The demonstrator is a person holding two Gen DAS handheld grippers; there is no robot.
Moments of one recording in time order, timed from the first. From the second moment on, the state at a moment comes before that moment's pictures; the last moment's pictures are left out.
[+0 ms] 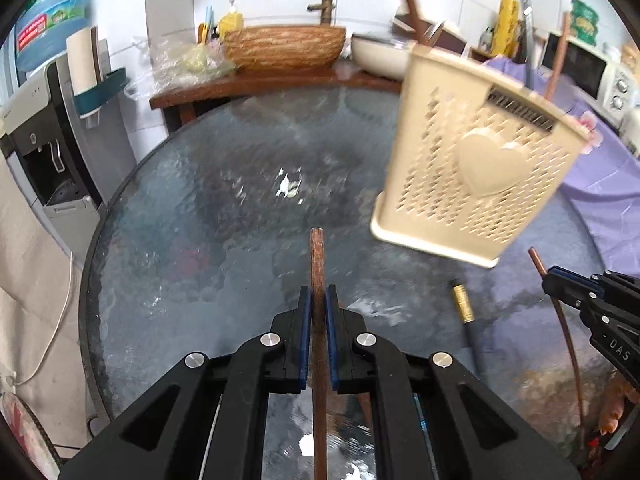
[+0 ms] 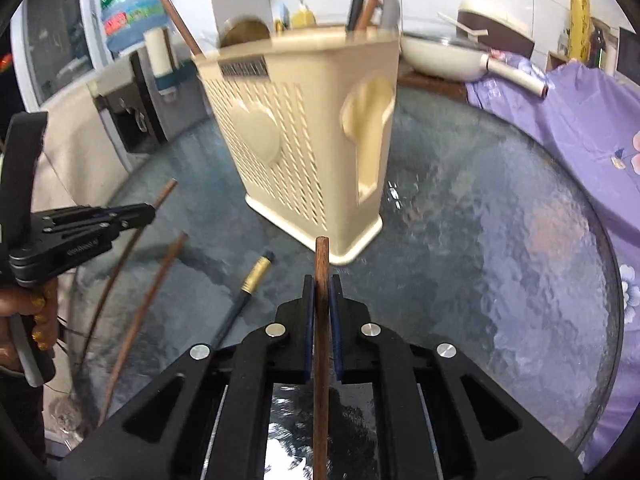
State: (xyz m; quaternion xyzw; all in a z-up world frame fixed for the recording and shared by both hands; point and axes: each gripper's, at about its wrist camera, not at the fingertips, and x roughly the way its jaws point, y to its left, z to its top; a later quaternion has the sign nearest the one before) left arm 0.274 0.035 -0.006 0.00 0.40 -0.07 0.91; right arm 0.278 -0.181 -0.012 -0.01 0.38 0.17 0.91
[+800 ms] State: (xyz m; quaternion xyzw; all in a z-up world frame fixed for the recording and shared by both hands) left arm 0.211 0.003 0.109 -0.02 0.27 -0.17 0.95; right arm 0.217 -0.235 0.116 0.10 0.24 0.28 0.92
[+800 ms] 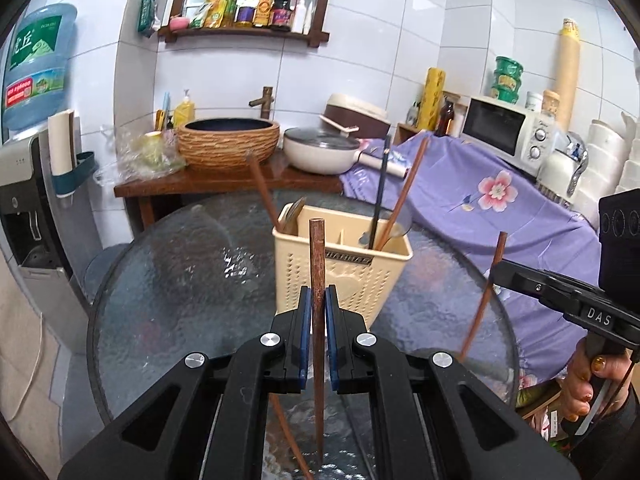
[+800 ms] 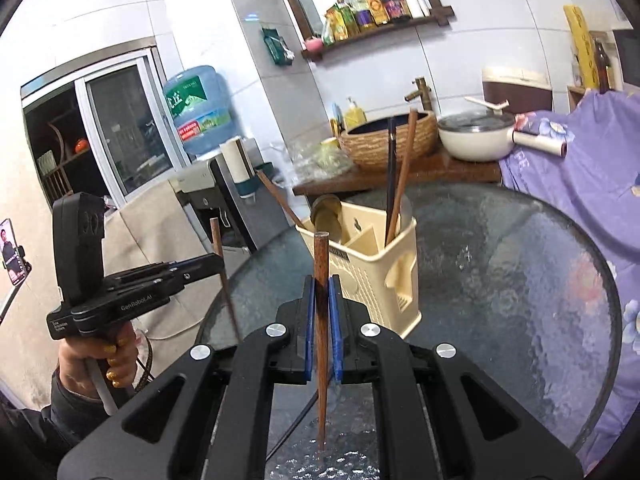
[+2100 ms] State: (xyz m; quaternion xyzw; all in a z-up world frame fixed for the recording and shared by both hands) left arm 0.297 -0.052 0.238 -0.01 0.15 -0.11 0.98; right arm 0.304 -0.204 0.251 0.02 0.15 0.20 0.97
